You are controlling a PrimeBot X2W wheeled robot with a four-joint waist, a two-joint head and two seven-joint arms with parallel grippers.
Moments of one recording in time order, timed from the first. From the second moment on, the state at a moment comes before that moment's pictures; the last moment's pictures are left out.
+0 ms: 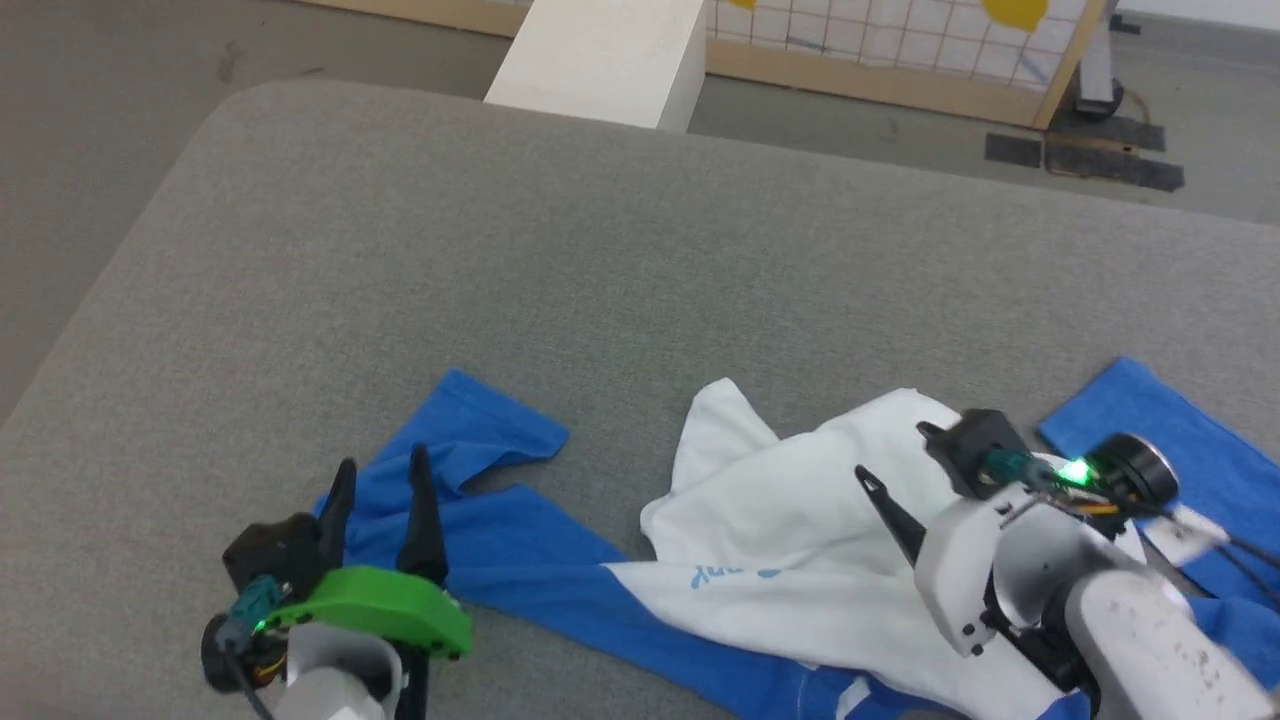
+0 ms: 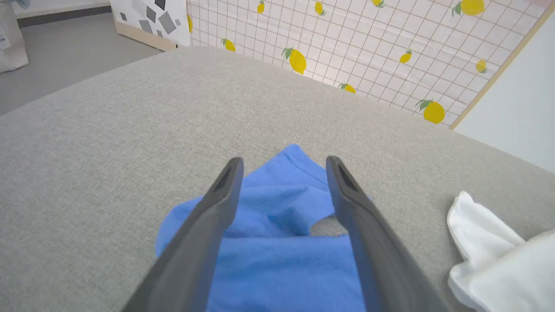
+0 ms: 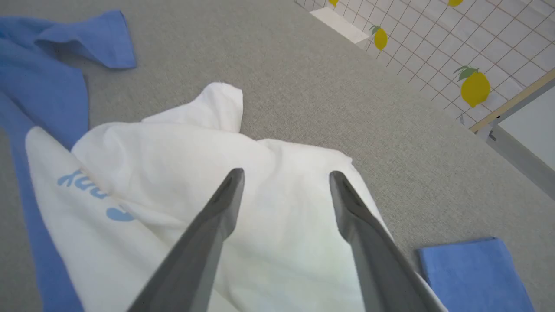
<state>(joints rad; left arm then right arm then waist) -0.09 0.17 -0.22 0.19 -0.50 0.14 -0.23 -0.24 -0.33 0.38 0.08 0.15 0.13 0.35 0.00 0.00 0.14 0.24</state>
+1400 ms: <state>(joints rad) -0.22 0.05 -0.23 0.27 -0.42 0.02 -0.26 -1.02 -0.27 0.25 0.89 0.22 0.13 0.14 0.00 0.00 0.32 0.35</state>
